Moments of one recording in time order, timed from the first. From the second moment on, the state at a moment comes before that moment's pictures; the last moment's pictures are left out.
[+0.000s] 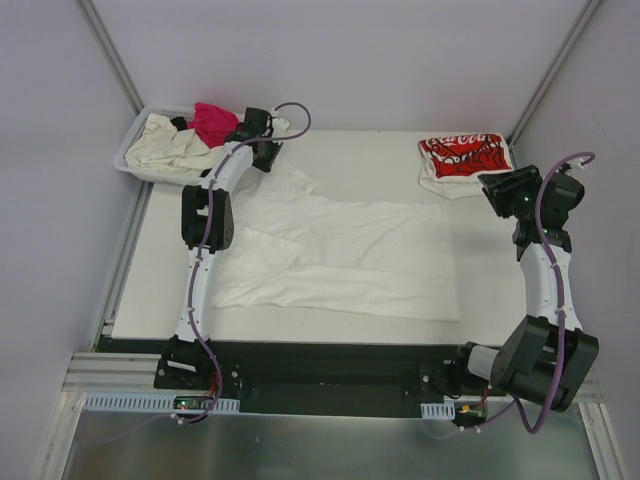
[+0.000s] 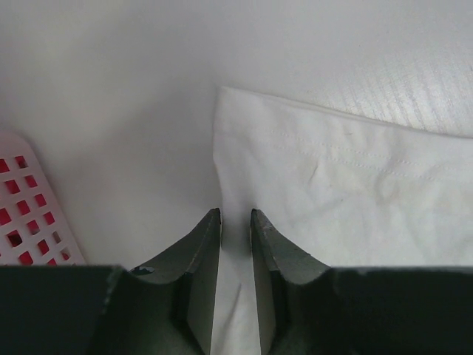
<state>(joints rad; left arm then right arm) -0.18 2.60 2.38 -0.68 0.09 0.31 -0.33 1.22 0.93 -0.07 -0.40 0.92</state>
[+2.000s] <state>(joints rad) -0.24 2.47 2.32 -0.61 0.07 0.21 -0.26 1.91 1.13 -0.03 -0.40 0.91</state>
